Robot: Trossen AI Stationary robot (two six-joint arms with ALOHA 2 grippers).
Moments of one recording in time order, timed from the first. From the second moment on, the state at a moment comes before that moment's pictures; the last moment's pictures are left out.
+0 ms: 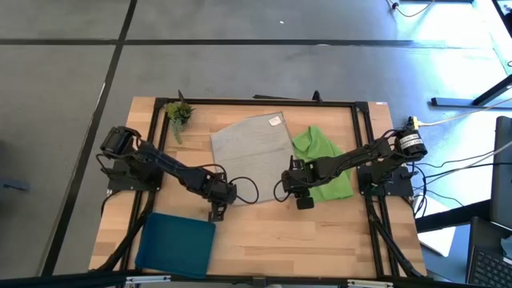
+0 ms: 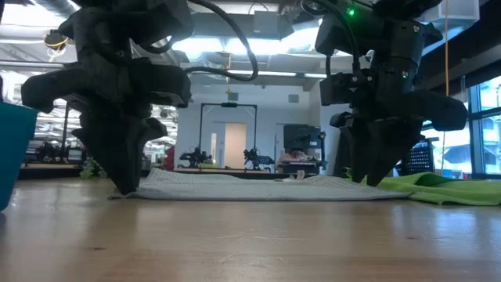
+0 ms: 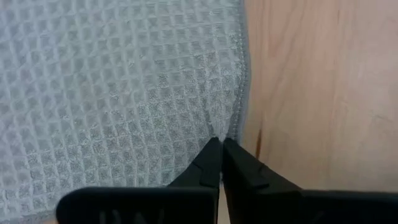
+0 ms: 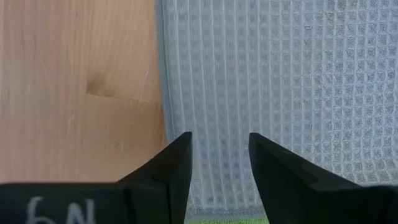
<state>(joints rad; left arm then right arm) -0.27 1.67 0.85 -0.43 -0.03 -0.33 0.16 1.67 0.93 -0.54 0.08 -0.01</state>
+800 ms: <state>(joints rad) -0.26 1.66 0.92 -0.59 -0.04 -0.33 0.16 1.77 0.93 -0.54 0.04 0.00</state>
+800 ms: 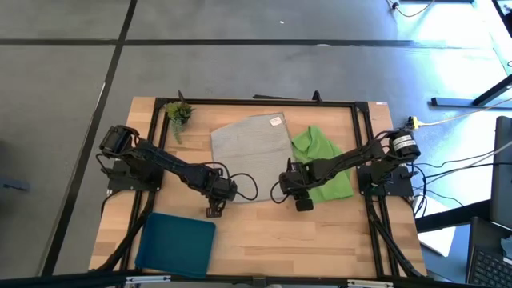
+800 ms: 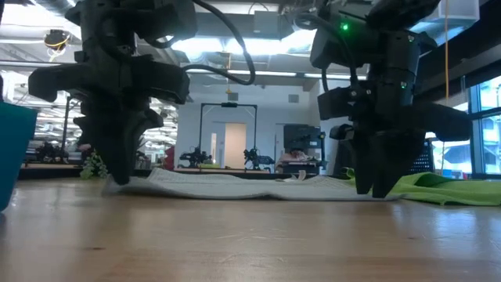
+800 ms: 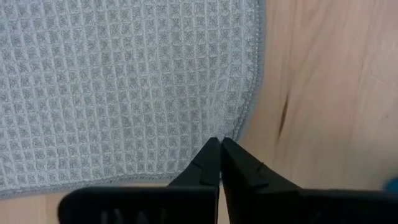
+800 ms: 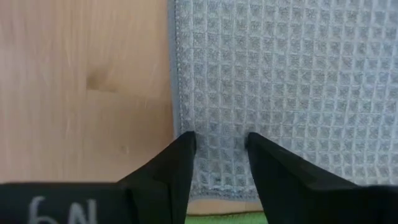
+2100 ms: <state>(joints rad) -0.30 1.65 1.29 -1.17 -0.35 -0.39 0.18 1.72 1.33 -1.02 0.37 0.04</state>
